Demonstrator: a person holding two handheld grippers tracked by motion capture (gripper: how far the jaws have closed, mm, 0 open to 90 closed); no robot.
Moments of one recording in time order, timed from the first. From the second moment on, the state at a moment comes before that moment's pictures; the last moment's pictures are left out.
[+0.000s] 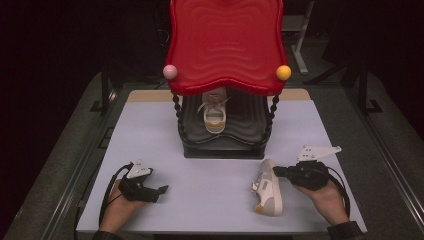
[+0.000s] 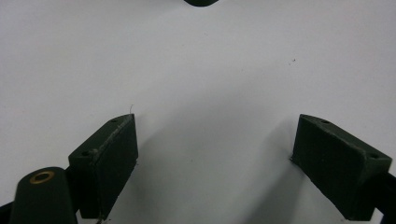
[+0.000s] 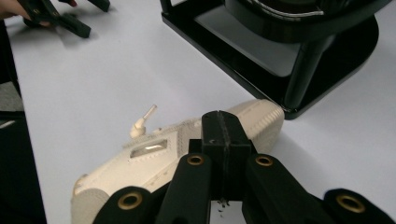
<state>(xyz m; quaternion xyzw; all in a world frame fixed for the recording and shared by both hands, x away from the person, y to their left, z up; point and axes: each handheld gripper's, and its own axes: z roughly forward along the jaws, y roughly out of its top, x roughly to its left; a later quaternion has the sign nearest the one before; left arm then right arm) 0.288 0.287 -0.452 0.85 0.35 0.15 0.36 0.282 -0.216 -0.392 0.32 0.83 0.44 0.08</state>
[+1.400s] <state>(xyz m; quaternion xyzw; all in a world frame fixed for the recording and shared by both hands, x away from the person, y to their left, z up) 0.288 0.287 -0.452 0.85 0.35 0.15 0.36 0.257 -0.285 -0.424 0.40 0.83 0.37 0.09</state>
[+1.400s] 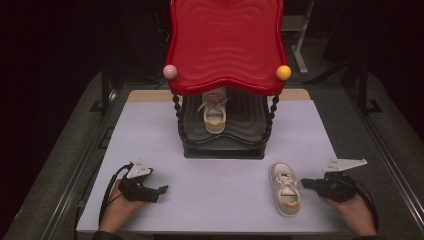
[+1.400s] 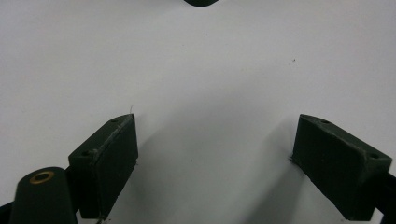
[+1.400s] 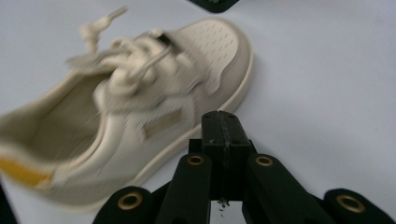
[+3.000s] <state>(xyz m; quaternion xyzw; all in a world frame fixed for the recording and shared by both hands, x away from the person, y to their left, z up) 0.288 0.287 -0.453 0.85 0.35 0.15 0.36 0.235 -0.225 -0.396 0.30 0.85 0.44 0.02</state>
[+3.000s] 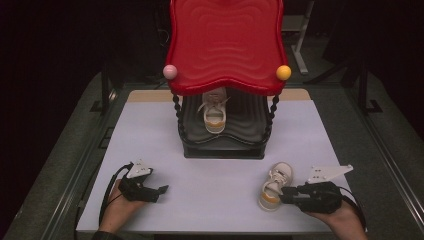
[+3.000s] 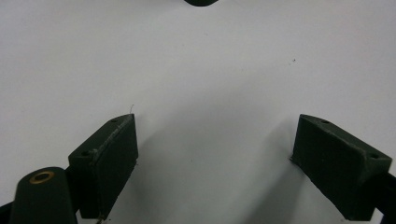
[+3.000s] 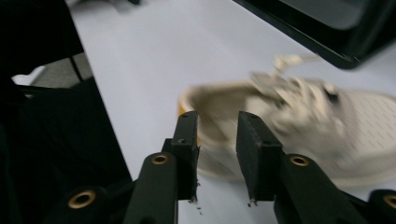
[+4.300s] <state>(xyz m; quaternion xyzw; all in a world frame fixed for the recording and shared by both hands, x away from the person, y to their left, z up) 0.288 0.287 -0.452 0.85 0.35 0.15 0.36 0.243 -0.160 -0.399 0.22 0.89 0.40 -0.02</state>
